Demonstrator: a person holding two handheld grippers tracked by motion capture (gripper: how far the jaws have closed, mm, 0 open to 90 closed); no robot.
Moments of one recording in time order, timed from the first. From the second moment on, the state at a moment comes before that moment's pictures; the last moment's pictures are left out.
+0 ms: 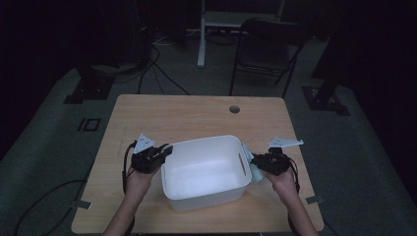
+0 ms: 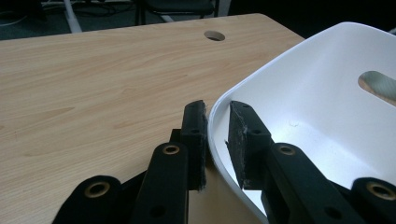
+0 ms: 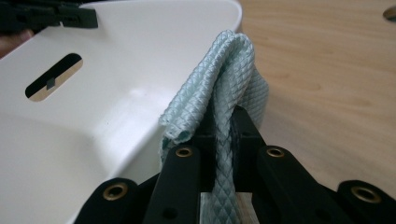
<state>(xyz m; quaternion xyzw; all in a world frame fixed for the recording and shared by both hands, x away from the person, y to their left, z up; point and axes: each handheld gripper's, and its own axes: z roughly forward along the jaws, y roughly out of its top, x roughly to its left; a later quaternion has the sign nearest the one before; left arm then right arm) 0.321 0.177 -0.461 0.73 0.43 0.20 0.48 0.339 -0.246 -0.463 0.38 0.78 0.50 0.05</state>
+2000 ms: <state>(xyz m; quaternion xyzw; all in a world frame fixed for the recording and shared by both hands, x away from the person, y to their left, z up) 0.321 0.170 -0.460 0.73 0.44 0.21 0.47 0.399 -0.235 -0.473 0.36 0.79 0.50 0.04</state>
